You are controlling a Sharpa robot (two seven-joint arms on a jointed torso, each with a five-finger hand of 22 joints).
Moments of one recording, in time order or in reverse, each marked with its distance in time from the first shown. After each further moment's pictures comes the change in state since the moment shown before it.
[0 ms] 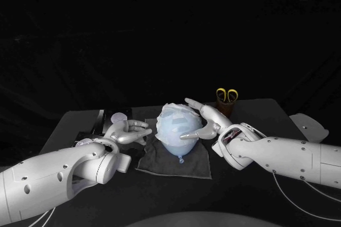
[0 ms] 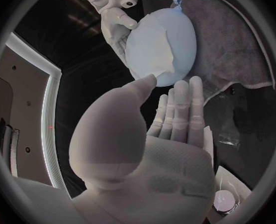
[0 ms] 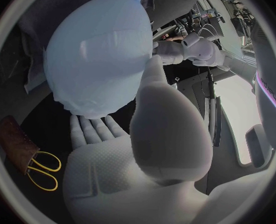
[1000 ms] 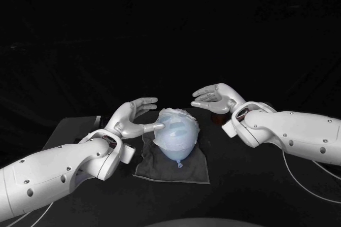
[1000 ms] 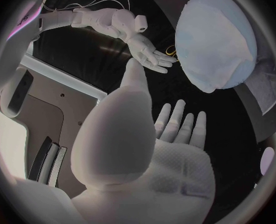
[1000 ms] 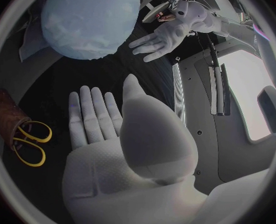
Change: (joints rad) left arm 0.072 0.055 0.005 -0.017 -0.251 0.030 0.297; left_hand 0.184 -0.040 -0.652 0.250 -0.027 -0.177 -0.016 -0.161 -0.381 -0.158 0.098 -0.366 -0.307 -0.630 0.161 -0.859 -0.577 -0.111 -0.504 0.117 -0.715 -0.480; right arm 0.168 -0.106 0.014 0.009 0.327 0.144 0.098; right_hand 0.106 0.279 0.227 -0.054 -0.026 0.535 0.055 0.180 0.141 0.584 -0.083 0.106 0.034 0.615 -0.104 0.195 0.121 0.080 0.457 -0.005 0.140 0.186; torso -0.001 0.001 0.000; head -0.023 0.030
